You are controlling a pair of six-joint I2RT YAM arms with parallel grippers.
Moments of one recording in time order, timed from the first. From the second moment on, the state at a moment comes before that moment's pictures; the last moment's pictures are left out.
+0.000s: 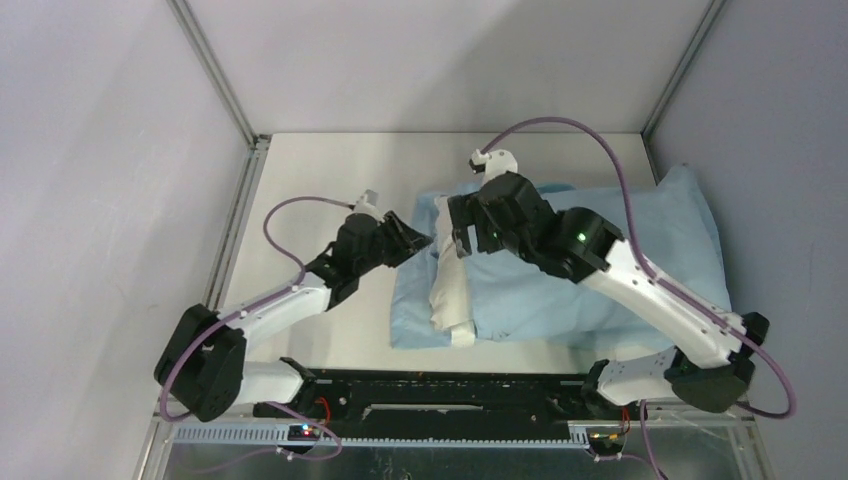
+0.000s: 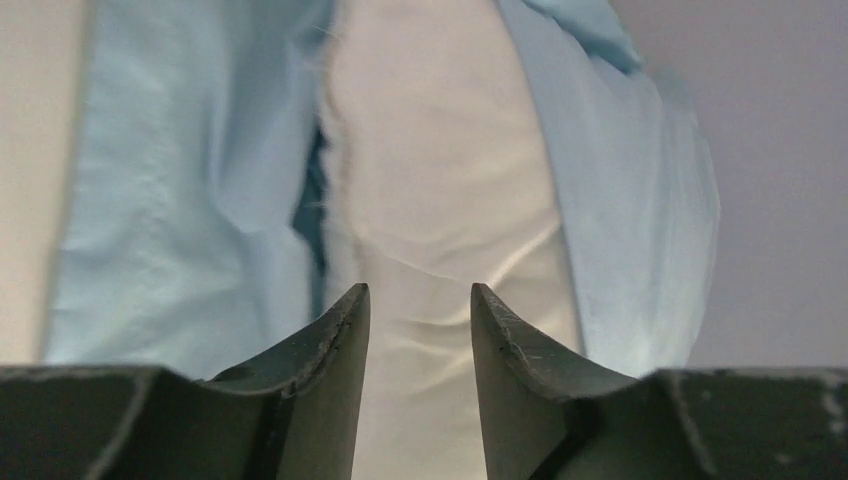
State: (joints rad) left arm -0.61 1.29 0.68 0.20 0.08 -1.03; right arm 1.00 1.30 1.55 -0.89 0.36 0.44
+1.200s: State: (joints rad) left arm -0.54 1.34 0.62 0.16 0.18 -0.97; right arm 0.83 1.48 1.51 -0.83 0.23 0.34
